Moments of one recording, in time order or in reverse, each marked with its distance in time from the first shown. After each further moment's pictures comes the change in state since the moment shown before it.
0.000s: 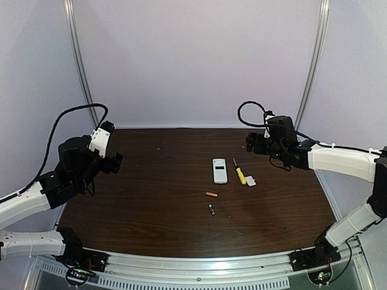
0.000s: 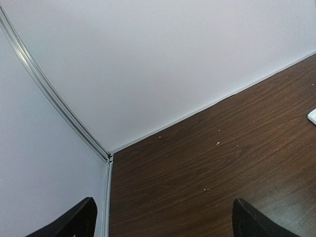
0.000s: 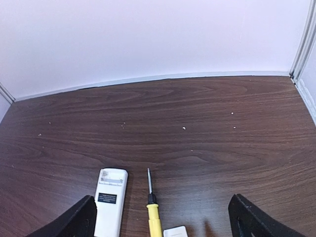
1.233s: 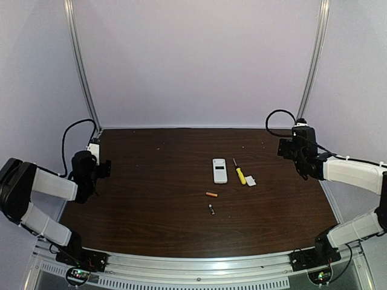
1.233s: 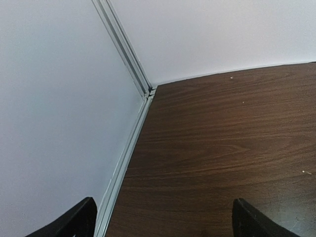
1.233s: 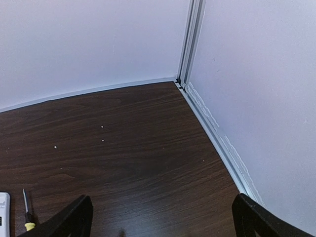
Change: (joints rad) left arm 0.500 0.573 -0.242 0.736 0.126 -0.097; right arm -0.207 -0.162 -0.223 0.089 0.304 -0.173
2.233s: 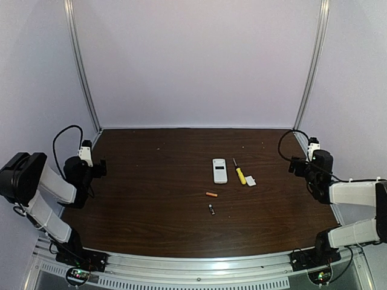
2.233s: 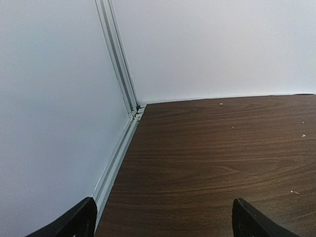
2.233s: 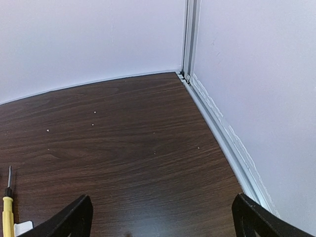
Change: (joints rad) left arm 0.163 0.153 -0.080 0.382 0.287 -0.074; right arm -0.244 -0.070 -0.347 0.391 -0.324 -0.093
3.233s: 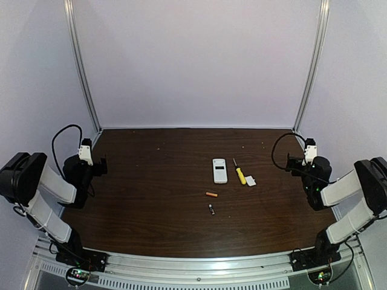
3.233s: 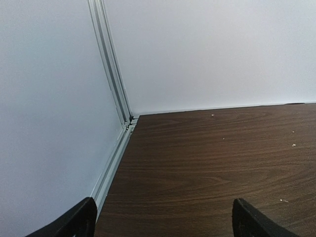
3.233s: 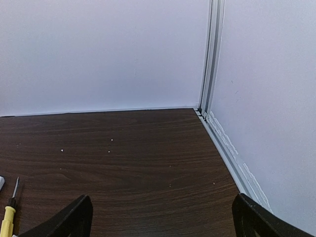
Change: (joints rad) left arm 0.001 0.005 -0.004 0.050 0.045 -0.013; right arm -0.019 0.236 -0.134 0.617 -0.099 -0.125
